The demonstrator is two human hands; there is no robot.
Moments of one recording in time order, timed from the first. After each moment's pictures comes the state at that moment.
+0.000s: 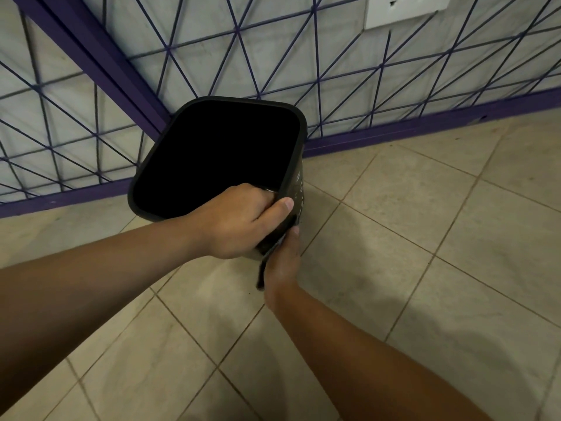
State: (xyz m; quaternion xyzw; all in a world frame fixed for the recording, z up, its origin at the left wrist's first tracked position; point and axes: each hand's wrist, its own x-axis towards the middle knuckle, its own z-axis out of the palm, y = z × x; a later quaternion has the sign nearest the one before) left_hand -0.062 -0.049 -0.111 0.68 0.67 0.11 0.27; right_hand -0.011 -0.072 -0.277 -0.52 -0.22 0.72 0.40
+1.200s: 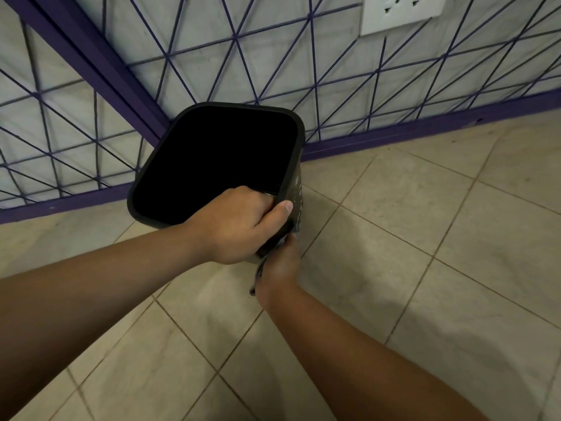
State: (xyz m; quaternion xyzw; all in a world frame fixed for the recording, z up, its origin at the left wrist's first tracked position) left_hand -0.068 -0.048 -0.116 0.70 0.66 0.10 0.23; right_hand -0.020 -0.060 -0.272 -0.52 -0.07 0.75 0.41
